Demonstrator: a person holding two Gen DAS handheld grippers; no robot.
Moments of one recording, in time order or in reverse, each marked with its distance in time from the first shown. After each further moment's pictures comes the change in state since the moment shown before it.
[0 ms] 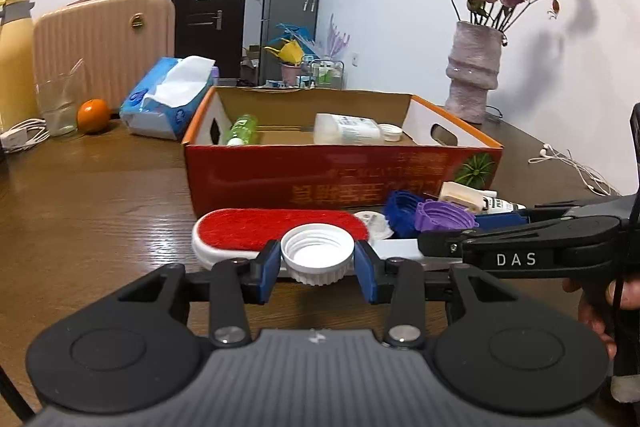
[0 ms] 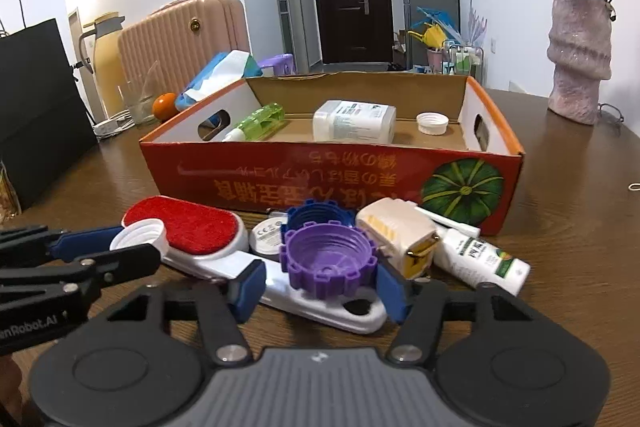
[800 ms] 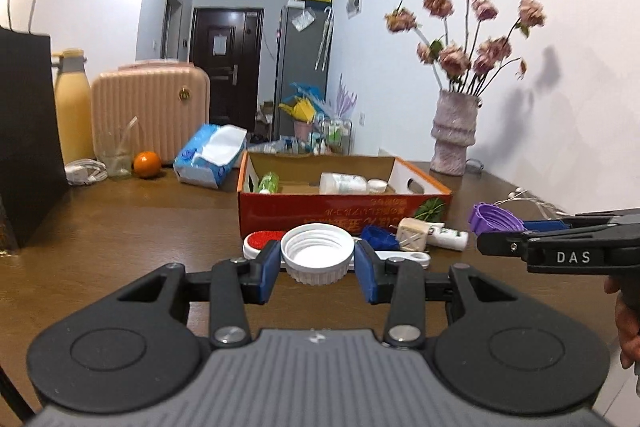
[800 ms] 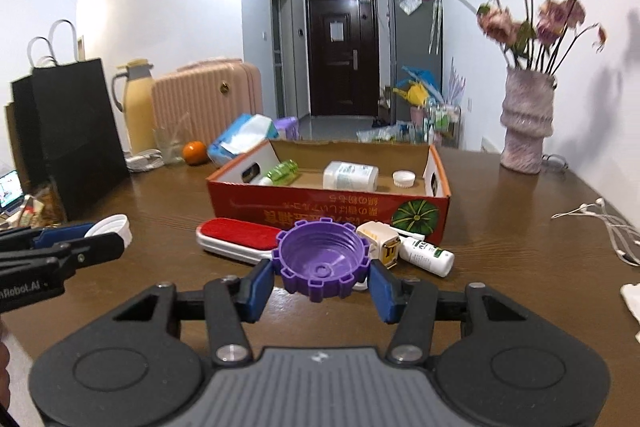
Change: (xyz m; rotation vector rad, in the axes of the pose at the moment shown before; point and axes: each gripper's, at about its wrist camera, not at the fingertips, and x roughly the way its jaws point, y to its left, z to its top) left arm -0.167 -0.020 -0.024 -0.001 -0.191 0.039; right arm -0.179 0.039 -0.045 -0.035 -0.194 -0.048
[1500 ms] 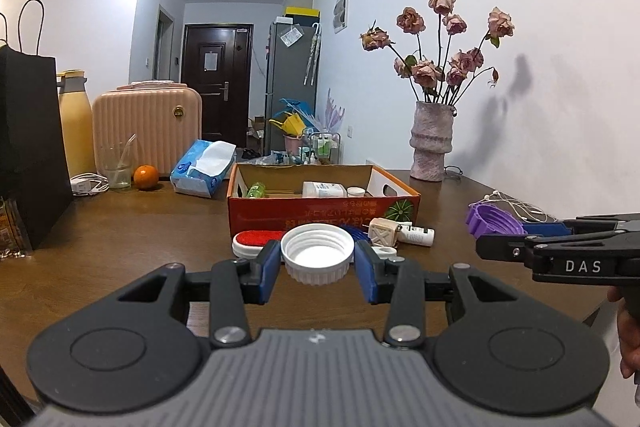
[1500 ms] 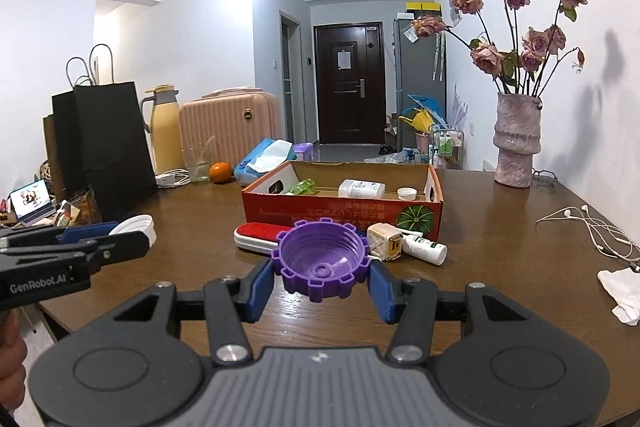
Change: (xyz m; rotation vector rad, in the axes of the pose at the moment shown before) left arm -0.050 -0.020 -0.011 0.025 -0.037 -0.022; right arm -0.062 0.009 -0.025 0.007 -0.072 0.018
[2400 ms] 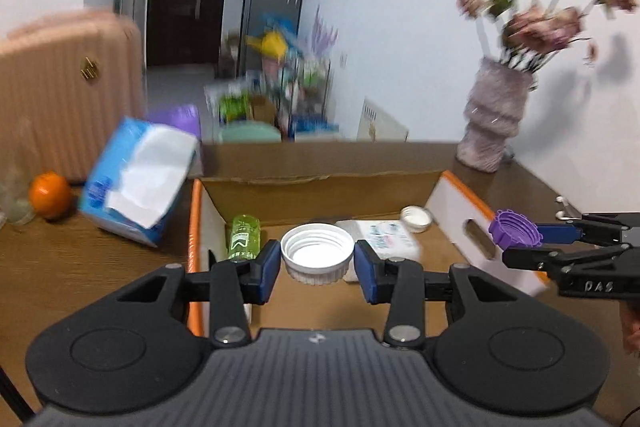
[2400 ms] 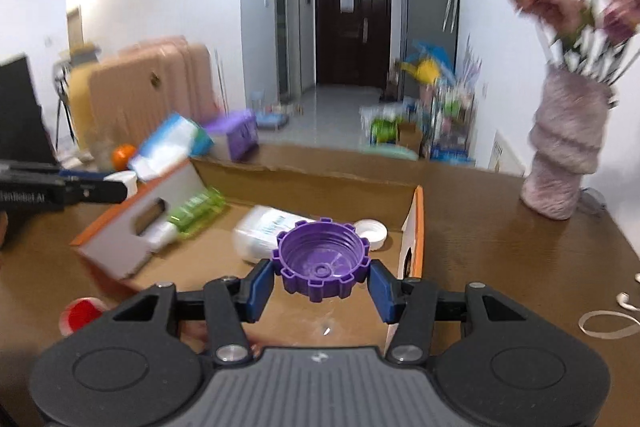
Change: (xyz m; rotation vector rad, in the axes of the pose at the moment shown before) left arm 0.365 0.093 0.122 -0.041 0.315 -0.102; right arm 0.321 -0.127 0.126 -0.076 0.257 -0.011
